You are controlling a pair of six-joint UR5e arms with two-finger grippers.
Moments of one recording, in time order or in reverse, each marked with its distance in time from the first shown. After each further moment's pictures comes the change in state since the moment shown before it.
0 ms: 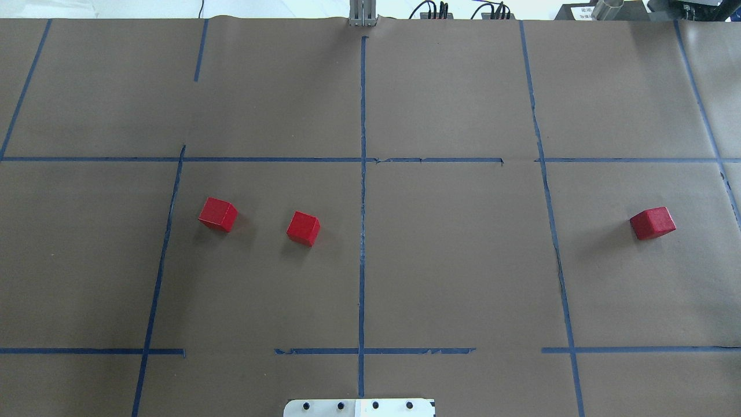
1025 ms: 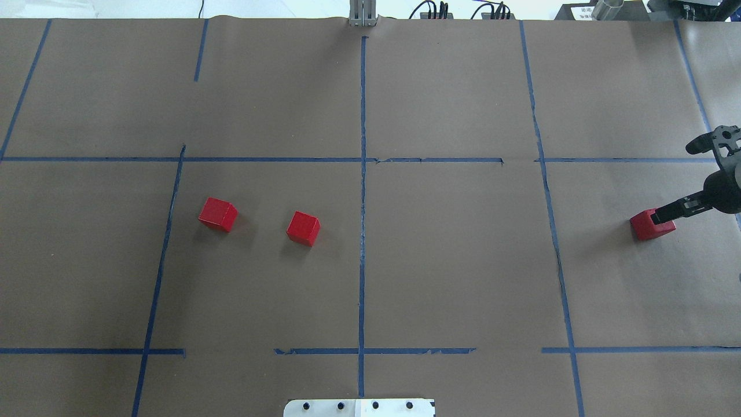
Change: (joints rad) left arm 0.003 0.000 0.001 -0.001 0.000 0.000; right arm -0.372 0.091 -0.129 0.394 -0.116 0.461
